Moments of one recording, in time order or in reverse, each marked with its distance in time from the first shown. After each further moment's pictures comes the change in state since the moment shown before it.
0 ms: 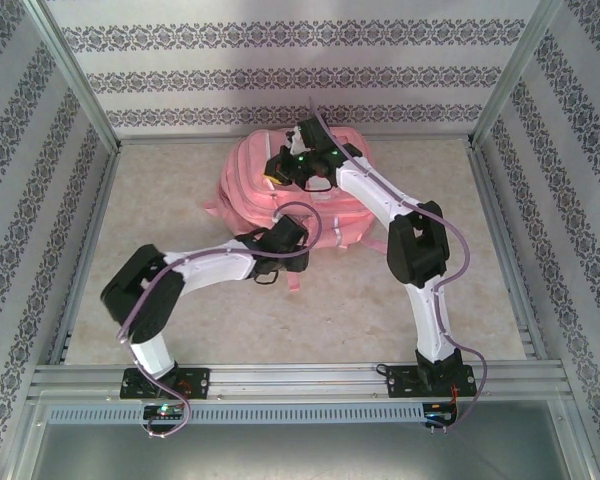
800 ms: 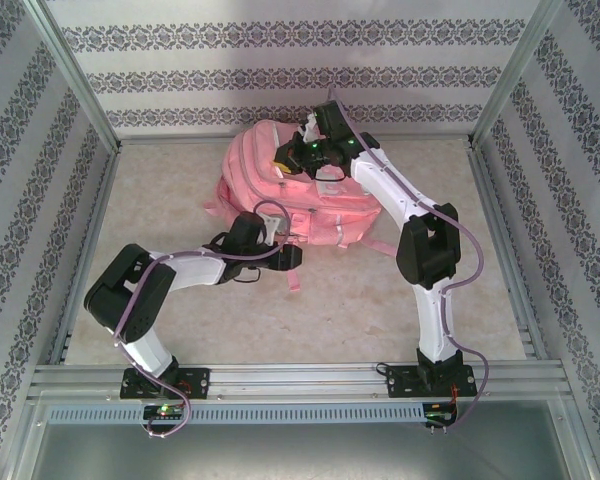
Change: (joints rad) left arm 0.227 -0.019 -0.267 0.489 0.546 0.084; right arm -0.051 -0.060 0.024 -0.058 -0.076 0.075
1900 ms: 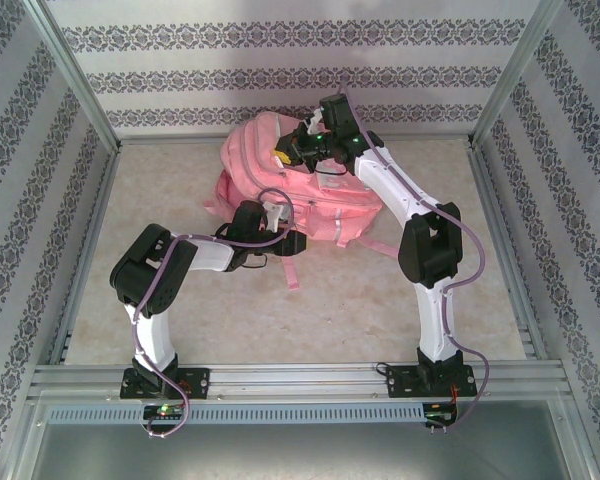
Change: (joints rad) left arm 0.055 0.207 0.109 0.219 0.131 -0.003; right arm -0.022 0.000 0.000 0.118 -0.060 0.188
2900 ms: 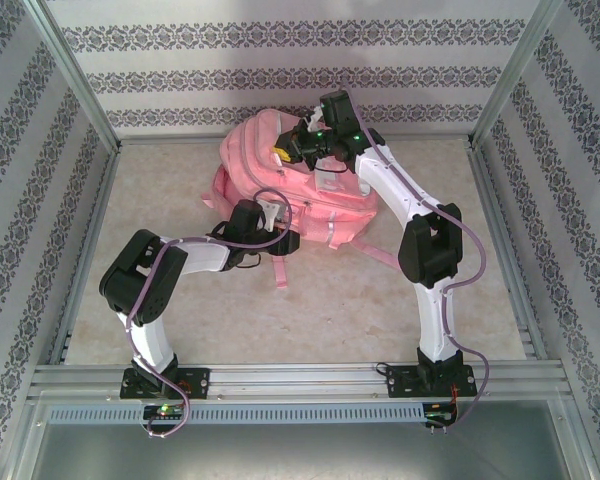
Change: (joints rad) left arm 0.000 -0.079 -0.004 -0.147 -0.174 0.116; right arm 0.000 0.000 0.033 -0.029 -0.004 0.020
